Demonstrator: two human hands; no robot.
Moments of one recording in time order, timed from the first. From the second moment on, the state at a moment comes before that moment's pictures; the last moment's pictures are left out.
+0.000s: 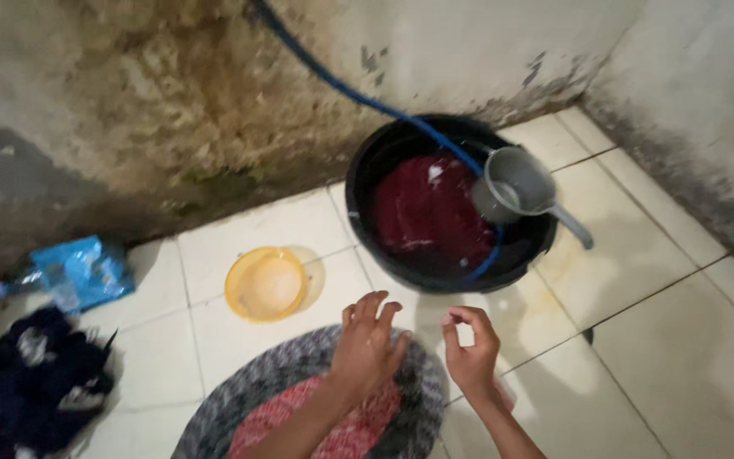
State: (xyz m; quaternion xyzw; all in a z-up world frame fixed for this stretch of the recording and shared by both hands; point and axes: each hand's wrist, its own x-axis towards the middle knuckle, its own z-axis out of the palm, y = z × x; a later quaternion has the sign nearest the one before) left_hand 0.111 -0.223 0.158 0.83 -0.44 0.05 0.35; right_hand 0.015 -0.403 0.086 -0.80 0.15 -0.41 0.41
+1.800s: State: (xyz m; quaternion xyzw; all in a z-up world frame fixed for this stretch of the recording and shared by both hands) left_hand 0.181 -0.375 0.081 0.93 -0.31 -0.06 0.18; right_hand 0.070 -0.566 0.184 -0.90 0.37 -0.03 0.22
